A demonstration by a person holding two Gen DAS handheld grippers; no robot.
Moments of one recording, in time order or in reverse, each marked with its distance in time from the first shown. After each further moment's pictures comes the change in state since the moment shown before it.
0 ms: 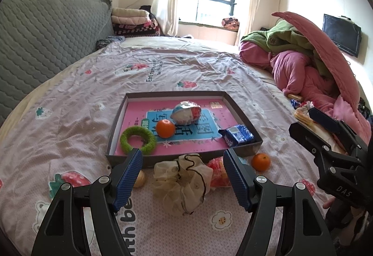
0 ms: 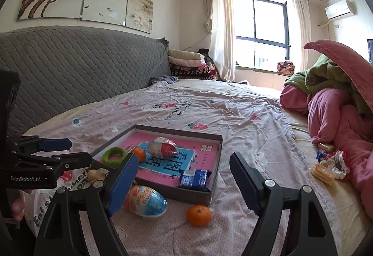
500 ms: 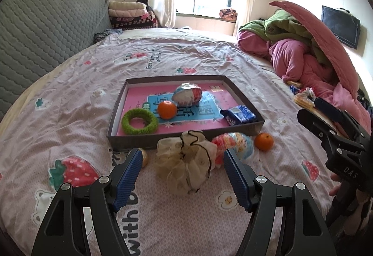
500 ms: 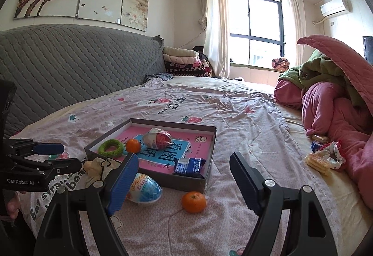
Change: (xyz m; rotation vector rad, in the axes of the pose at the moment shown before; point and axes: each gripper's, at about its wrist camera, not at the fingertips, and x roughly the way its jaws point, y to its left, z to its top) left arm -0.002 0.006 -0.026 0.022 0.050 -0.003; right arm -0.009 -0.003 -0.018 0.013 0.012 -0.030
